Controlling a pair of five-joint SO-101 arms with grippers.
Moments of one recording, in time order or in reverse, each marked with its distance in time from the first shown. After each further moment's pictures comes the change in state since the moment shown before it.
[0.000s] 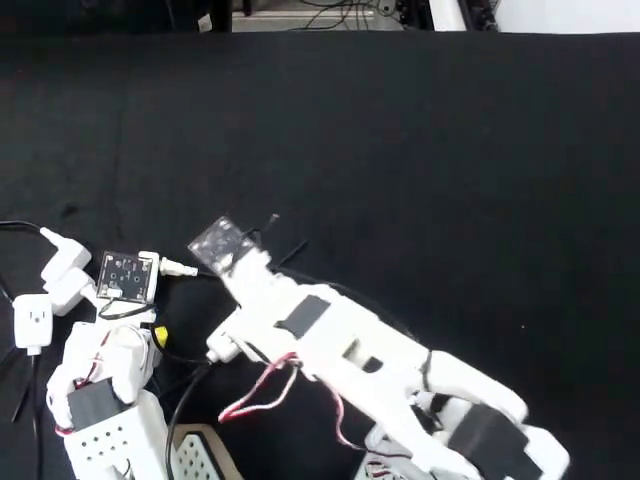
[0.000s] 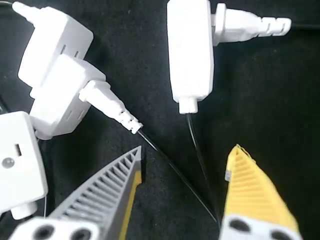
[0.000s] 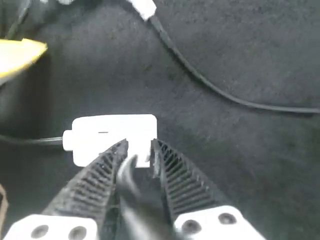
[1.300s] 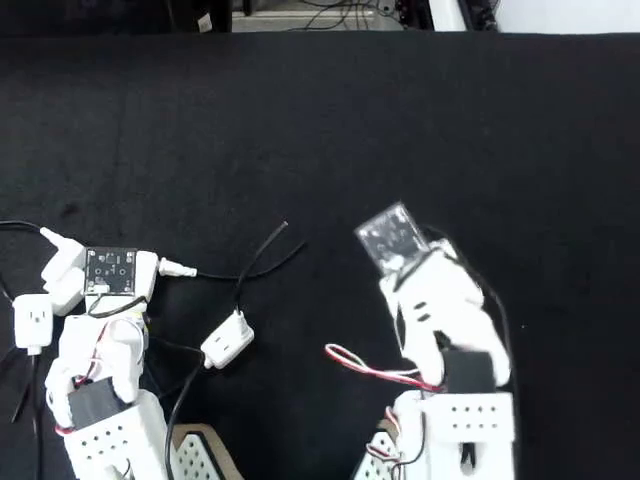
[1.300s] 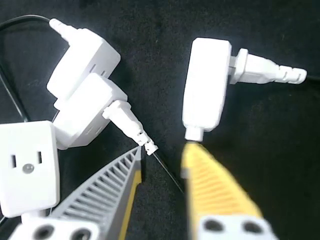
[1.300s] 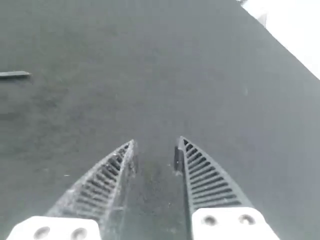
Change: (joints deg) left arm 0.1 0.1 0.8 -6.6 6.7; right arm 50.6 -64.8 29.4 3.7 39.2
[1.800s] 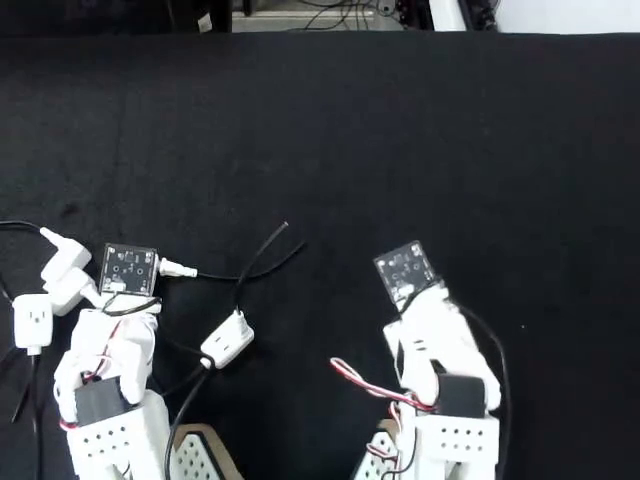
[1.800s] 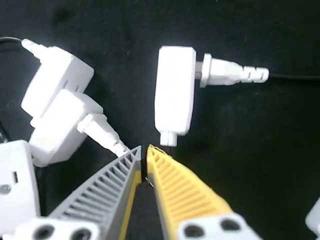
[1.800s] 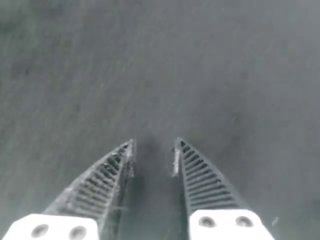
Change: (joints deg) left arm 5.7 0.0 0.0 1.0 0.0; right arm 3.8 -19.9 13.5 25.8 -7.7
